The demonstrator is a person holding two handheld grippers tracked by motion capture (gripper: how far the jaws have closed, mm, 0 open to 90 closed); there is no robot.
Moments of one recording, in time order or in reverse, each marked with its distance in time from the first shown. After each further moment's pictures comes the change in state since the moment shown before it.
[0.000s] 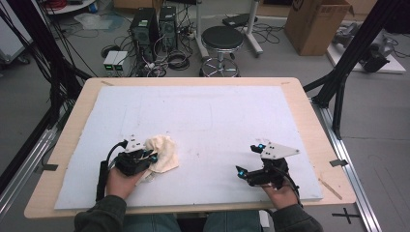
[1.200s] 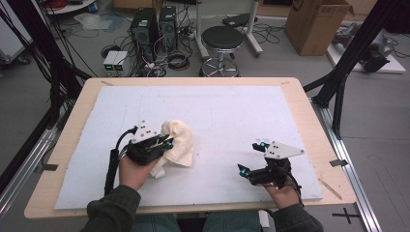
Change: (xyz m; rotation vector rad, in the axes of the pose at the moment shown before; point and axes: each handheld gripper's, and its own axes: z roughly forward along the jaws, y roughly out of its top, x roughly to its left) left arm -0.040 0.071 -0.014 -0.191 -0.086 0.041; right arm -0.002 0.002 -0.007 -0.047 0.001 0.000
